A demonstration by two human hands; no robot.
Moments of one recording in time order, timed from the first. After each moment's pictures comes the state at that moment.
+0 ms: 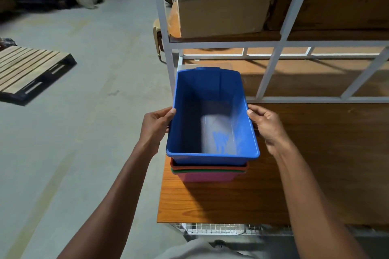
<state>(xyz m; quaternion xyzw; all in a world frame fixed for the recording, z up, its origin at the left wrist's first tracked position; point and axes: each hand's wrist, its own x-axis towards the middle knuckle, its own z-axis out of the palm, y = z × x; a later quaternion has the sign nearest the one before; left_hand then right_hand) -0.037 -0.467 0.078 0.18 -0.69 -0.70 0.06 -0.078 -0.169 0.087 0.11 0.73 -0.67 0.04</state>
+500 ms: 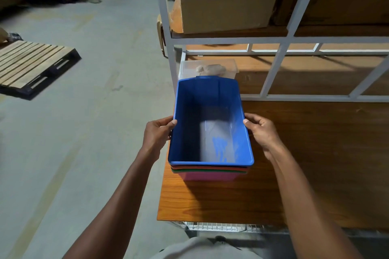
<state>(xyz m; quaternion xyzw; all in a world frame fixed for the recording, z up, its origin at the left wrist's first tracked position) -0.034 -0.468 0.044 0.23 -0.72 -0.65 0.04 -0.087 -0.172 0.050 0.13 0.76 -0.63 0.10</state>
